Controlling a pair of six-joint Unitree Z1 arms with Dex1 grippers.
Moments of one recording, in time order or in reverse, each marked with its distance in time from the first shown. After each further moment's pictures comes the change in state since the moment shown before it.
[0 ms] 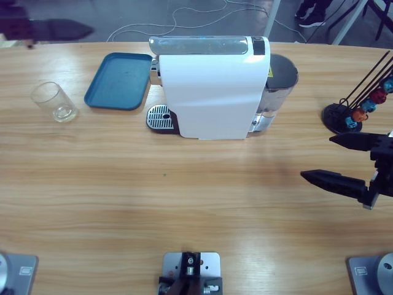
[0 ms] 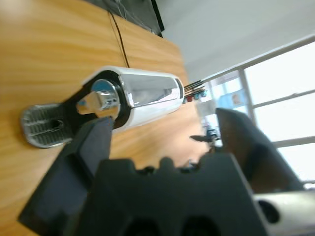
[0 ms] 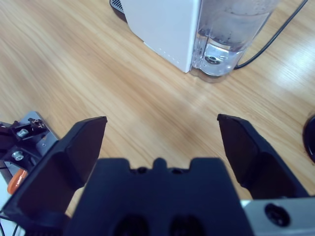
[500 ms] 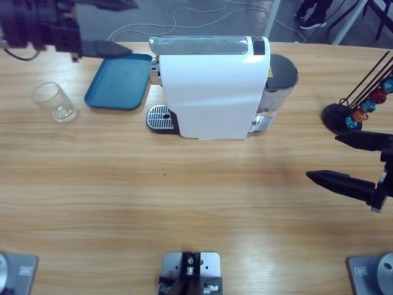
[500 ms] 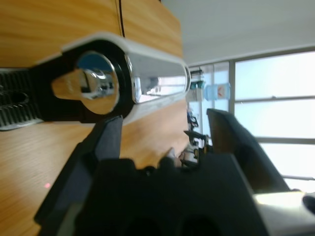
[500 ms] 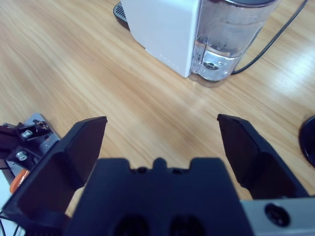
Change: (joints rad) arm 0 -0.018 0.169 -0.030 -0.042 -0.126 -0.087; arm 1 0.000 -0.045 0.012 0.000 0.000 -0.002
